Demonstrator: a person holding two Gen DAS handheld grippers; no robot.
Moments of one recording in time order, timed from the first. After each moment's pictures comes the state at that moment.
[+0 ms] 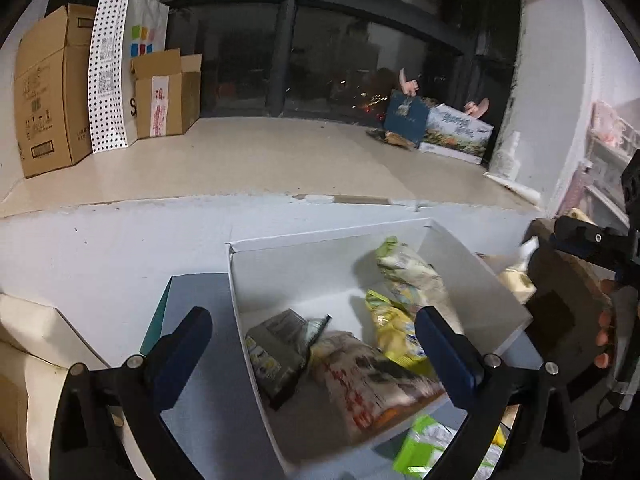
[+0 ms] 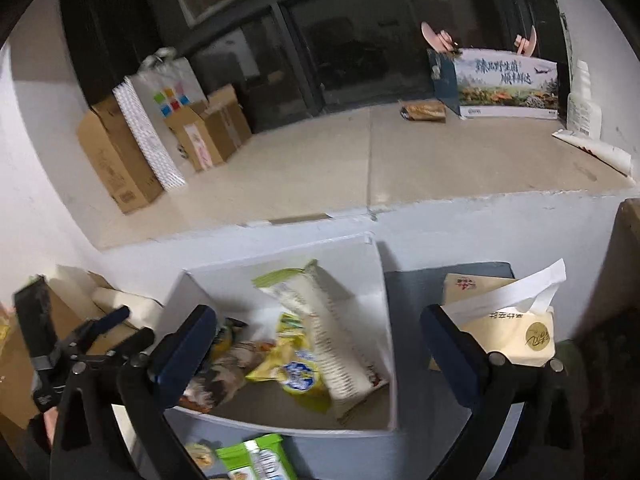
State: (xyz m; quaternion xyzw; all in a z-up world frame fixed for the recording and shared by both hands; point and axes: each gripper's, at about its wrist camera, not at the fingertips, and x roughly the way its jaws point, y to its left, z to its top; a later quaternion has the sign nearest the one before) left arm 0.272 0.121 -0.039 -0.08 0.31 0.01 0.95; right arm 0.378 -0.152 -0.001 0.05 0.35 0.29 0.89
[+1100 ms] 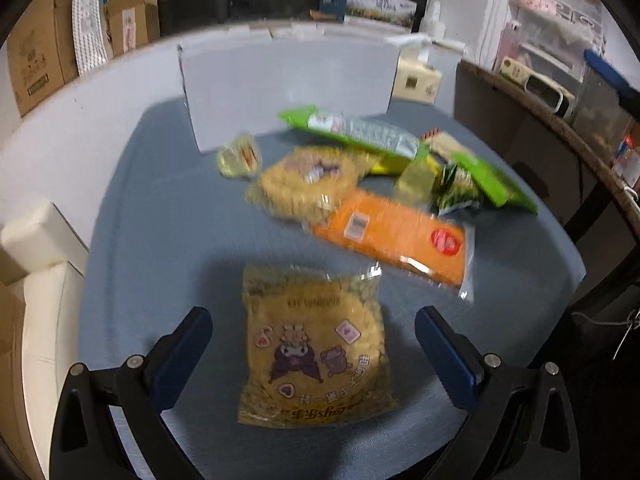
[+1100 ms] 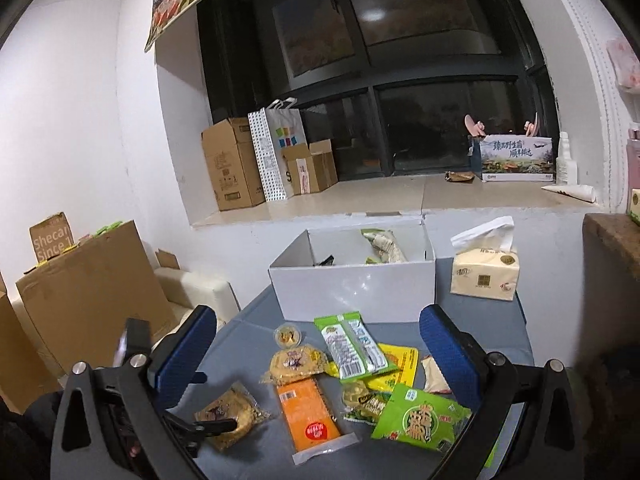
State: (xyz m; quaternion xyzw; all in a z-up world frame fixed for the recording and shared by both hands) left arm 0.031 -0.002 -0.164 -0.03 0.45 -0.04 0.89; right arm 0.082 -0.236 -0.011 0.01 0.21 0.38 0.90
